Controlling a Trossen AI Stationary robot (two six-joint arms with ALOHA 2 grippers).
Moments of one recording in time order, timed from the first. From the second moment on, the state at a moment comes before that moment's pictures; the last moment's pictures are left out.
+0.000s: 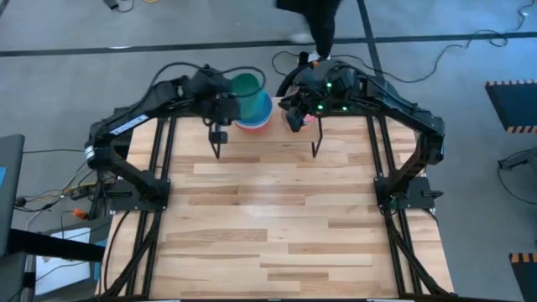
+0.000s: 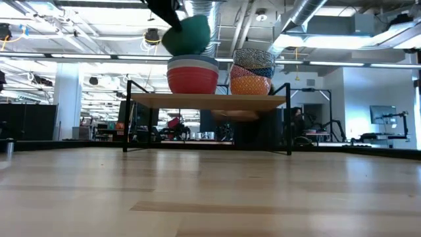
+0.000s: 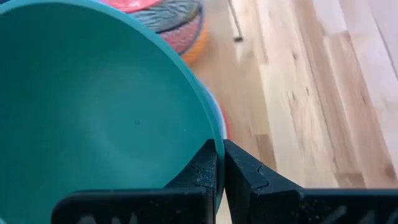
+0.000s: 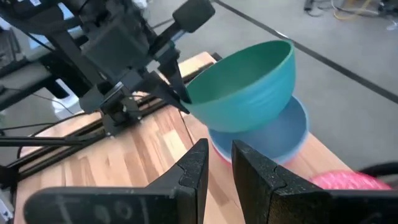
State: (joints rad) left arm 0.43 1.48 1.74 -1.01 0.00 0.61; right arm -0.26 1.64 2.09 -0.93 0.11 0.27
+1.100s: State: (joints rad) left arm 0.44 1.59 1.89 -1.19 -0.09 0.57; right arm -0.29 1.67 2.05 -0.91 0.13 0.31
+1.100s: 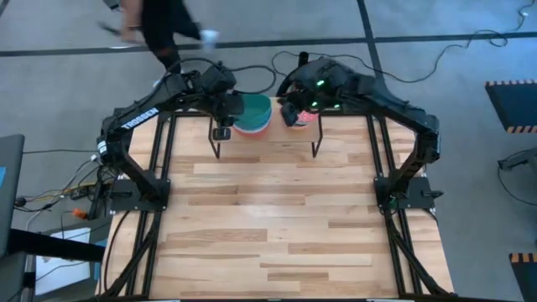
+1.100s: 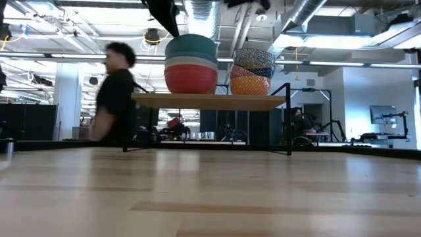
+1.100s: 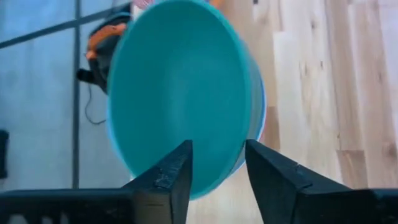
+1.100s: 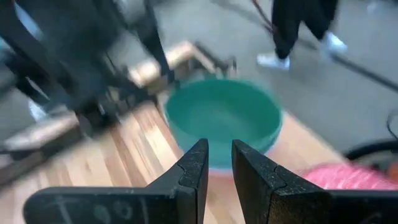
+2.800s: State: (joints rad) left arm 0.47 0.93 1.22 -0.72 0.07 0.08; right arm -0.20 1.83 1.96 -0.53 0.33 0.11
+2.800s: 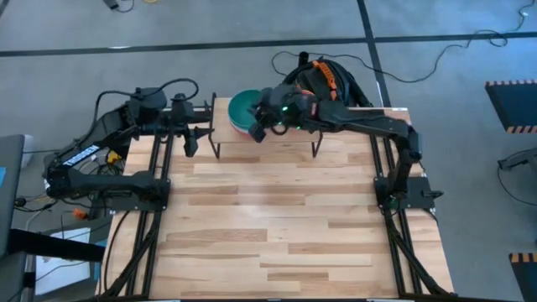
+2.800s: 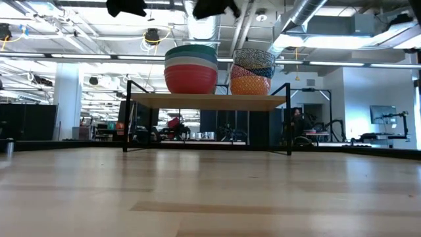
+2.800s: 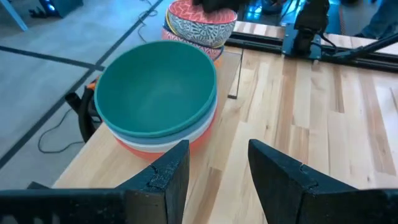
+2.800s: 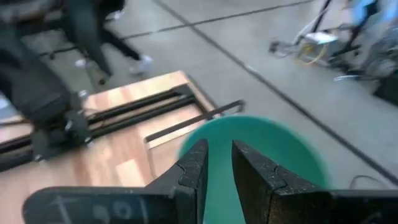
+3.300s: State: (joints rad) left arm 0.46 0.76 1.10 -0.42 0.12 -0.01; right arm -0.30 1.53 1.68 -0.27 -0.16 0.17
